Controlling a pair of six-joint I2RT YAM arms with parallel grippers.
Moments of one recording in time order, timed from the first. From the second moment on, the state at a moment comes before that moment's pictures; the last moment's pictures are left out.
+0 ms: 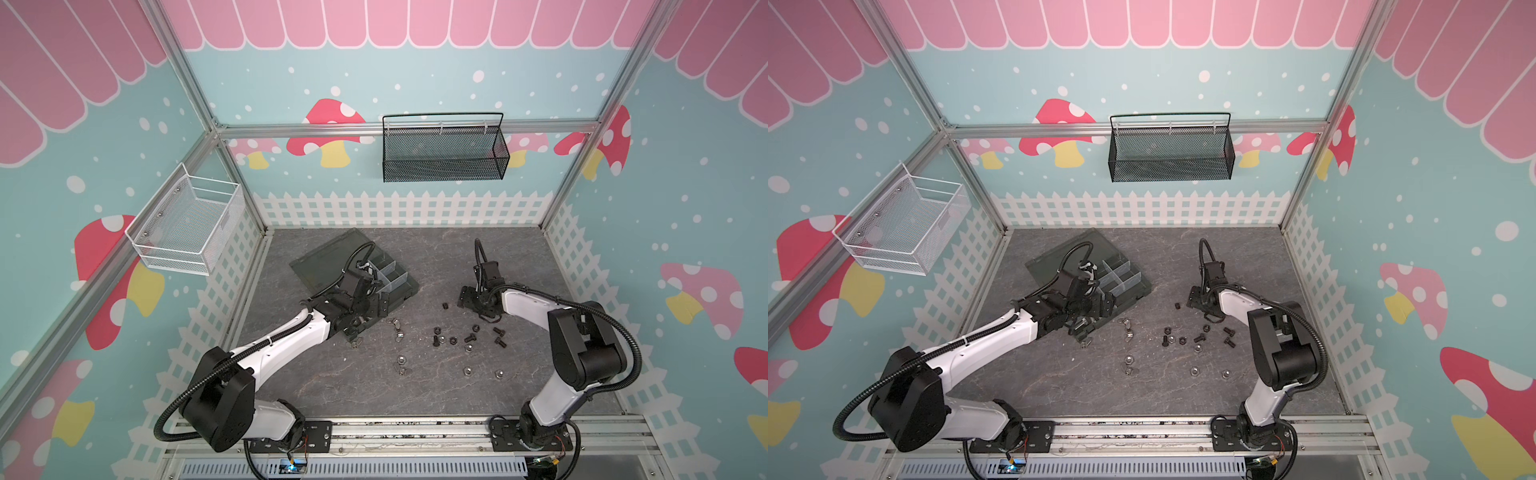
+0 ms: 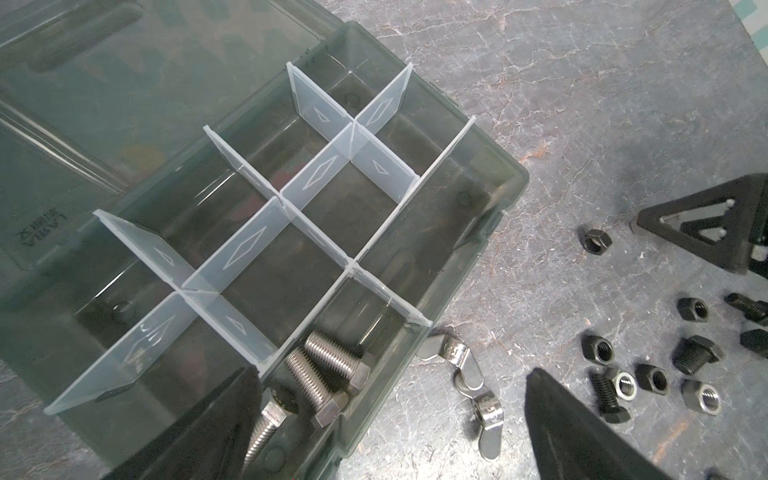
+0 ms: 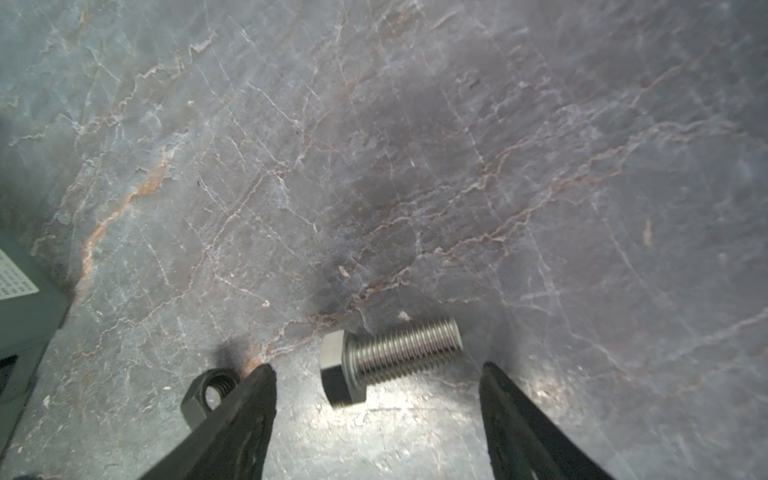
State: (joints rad) left arm -0.57 1.39 0.92 -0.34 -0.11 -0.40; right arm 0.25 1.72 0.97 -0.33 0.00 0.55
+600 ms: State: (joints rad) left arm -0.57 1.40 0.92 -0.33 -0.11 -0.43; right arm 0.29 1.85 1.11 -0.34 -0.02 0.47
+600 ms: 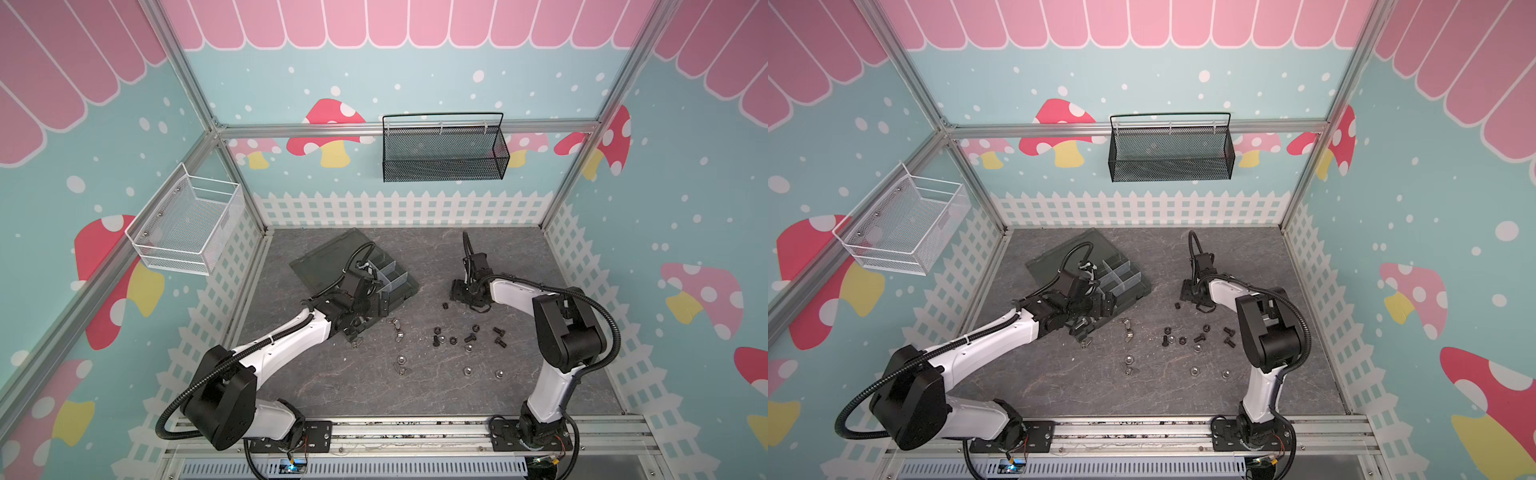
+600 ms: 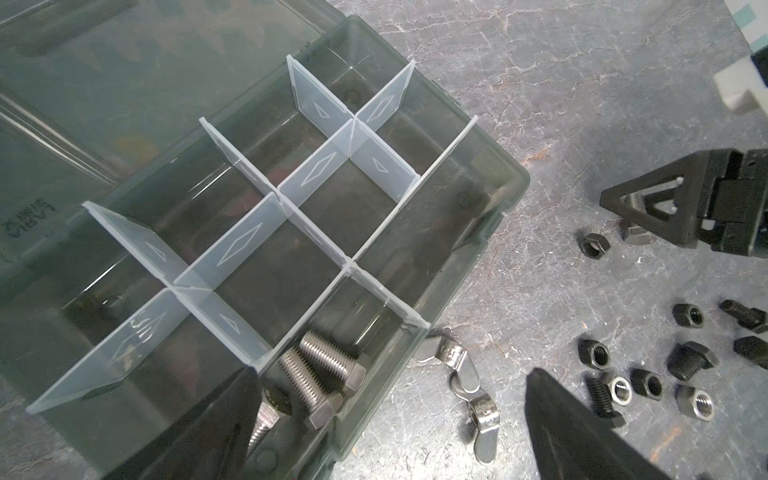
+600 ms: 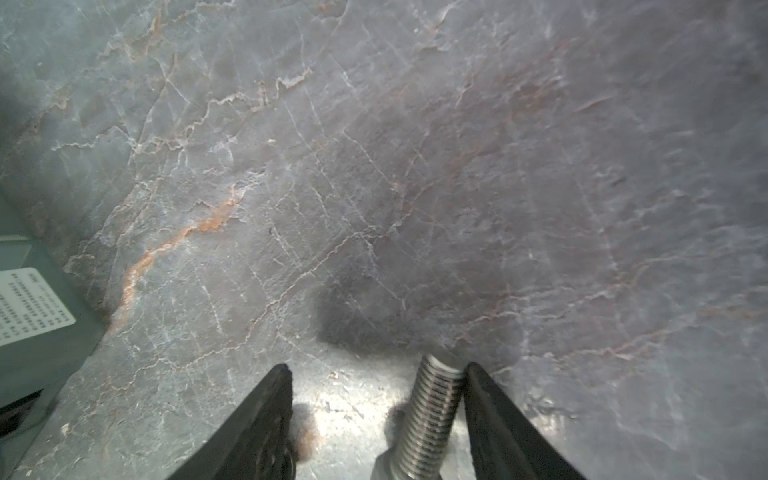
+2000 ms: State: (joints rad) left arm -0.57 1.37 0.85 -0.29 -0.16 -0.50; right arm 0.40 1.82 1.22 -0.48 0.05 0.37
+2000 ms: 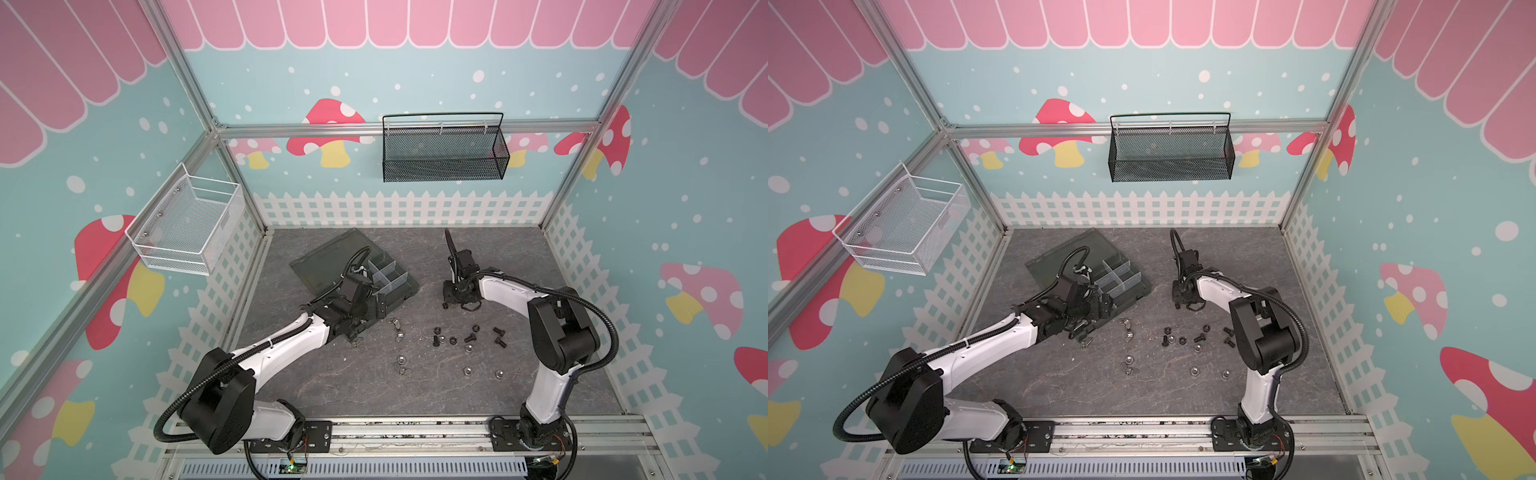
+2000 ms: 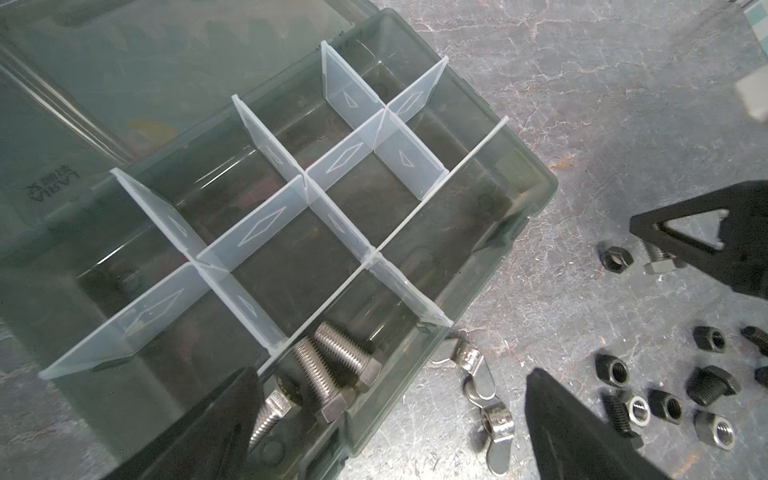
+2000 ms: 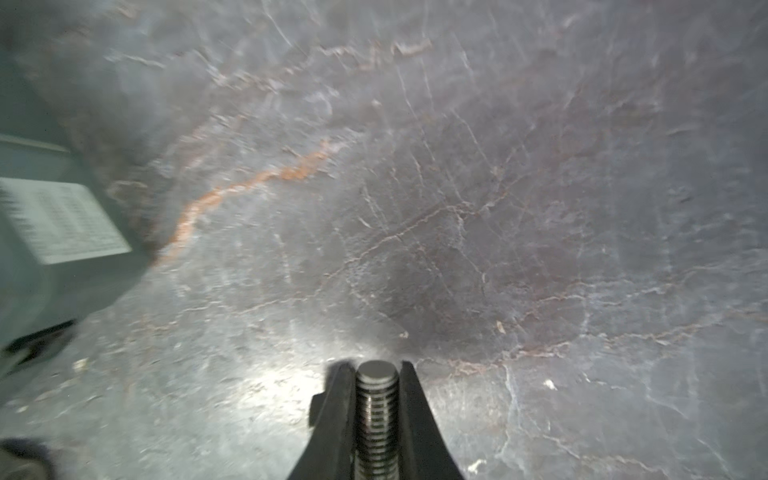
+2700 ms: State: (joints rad) left arm -0.39 0.98 0.52 -0.18 -0.27 -0.79; right arm 0.75 1.83 1.40 -0.29 -0.07 0.24
